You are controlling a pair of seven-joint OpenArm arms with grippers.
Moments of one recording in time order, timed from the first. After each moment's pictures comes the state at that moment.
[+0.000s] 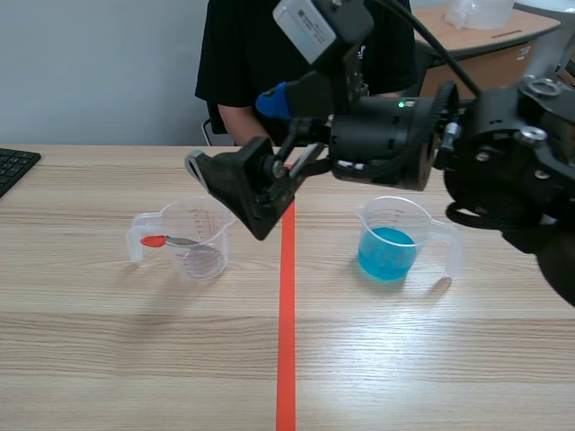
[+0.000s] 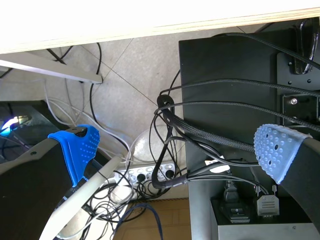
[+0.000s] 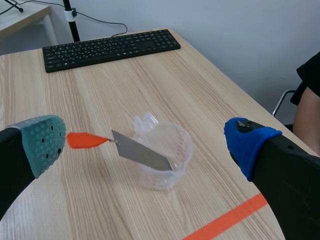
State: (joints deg) left arm 66.1 -23.2 -7.3 95.0 -16.6 -2.0 -0.9; right arm 12.1 29.3 -33.3 100.2 30.1 28.8 -8.5
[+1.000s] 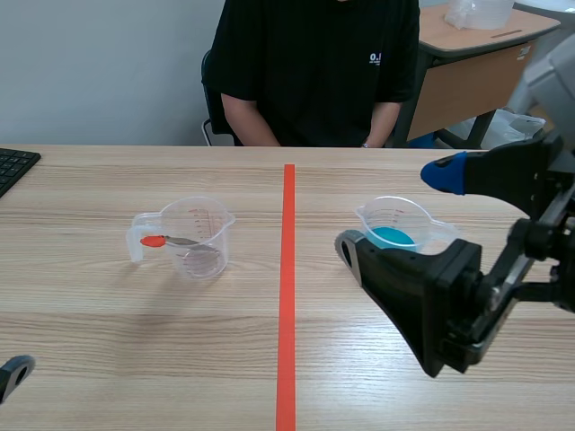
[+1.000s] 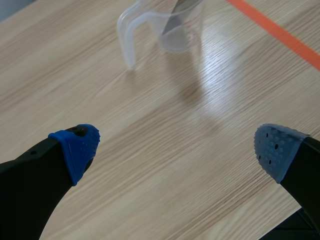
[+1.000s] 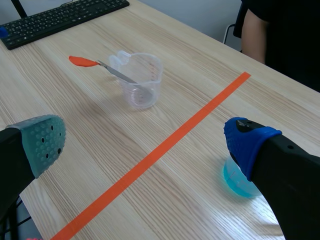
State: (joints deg) left arm 62.8 -51.8 -16.1 110.7 -22.8 -13.1 -12.9; right arm -38.9 43.3 0.1 127.1 29.3 20.2 -2.5
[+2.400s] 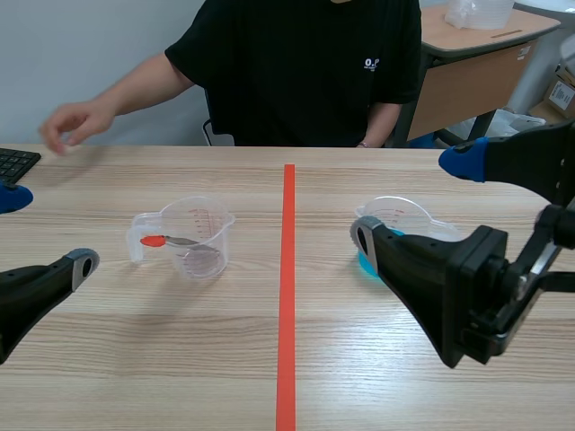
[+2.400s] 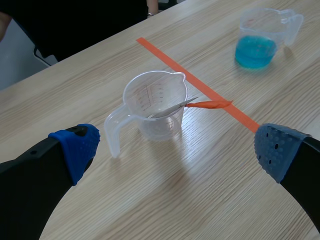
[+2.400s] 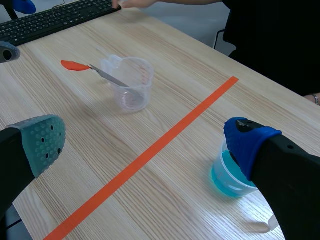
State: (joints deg) left arm 43.1 -51.0 -9.1 110.7 -30.7 -21.5 -9.7; right arm -40.6 43.3 3.5 128.5 29.3 20.2 -2.7
